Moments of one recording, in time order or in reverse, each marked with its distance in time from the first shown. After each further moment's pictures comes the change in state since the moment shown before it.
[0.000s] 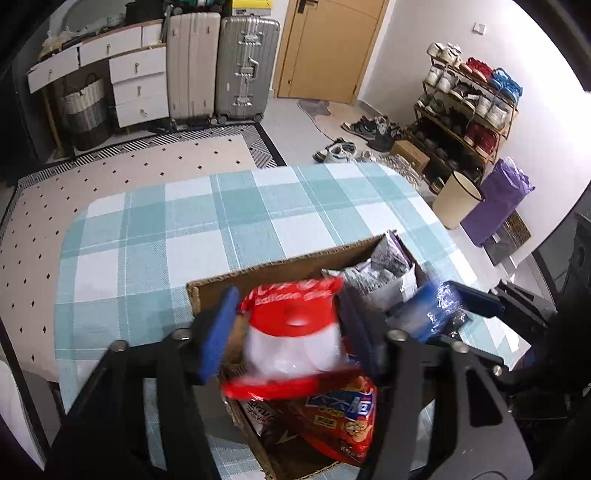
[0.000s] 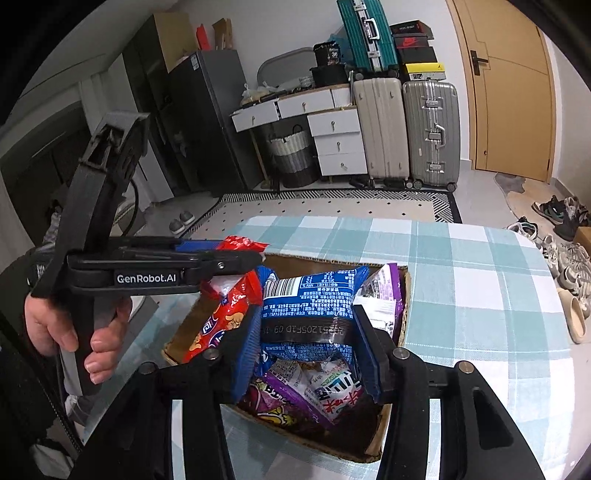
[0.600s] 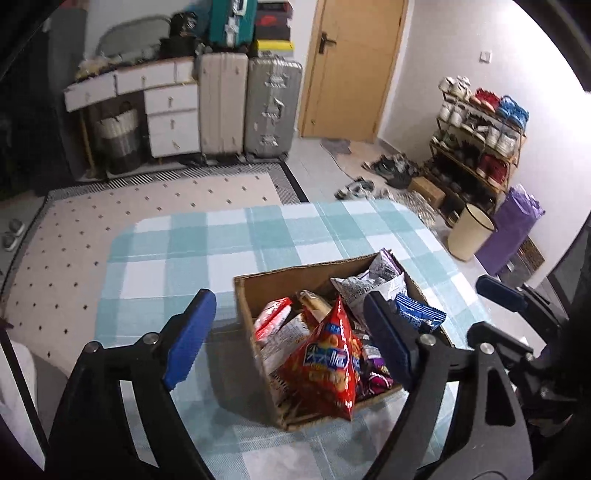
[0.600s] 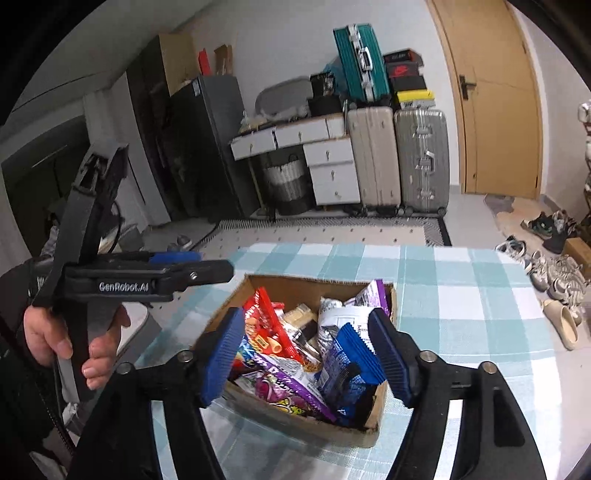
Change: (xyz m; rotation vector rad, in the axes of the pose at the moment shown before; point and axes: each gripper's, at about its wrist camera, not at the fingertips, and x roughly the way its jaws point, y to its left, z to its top) left arm -0.093 -0.007 -0.038 -0.038 -0.200 0.119; right arm -0.058 0.016 -0.010 0.000 -0.157 -0.029
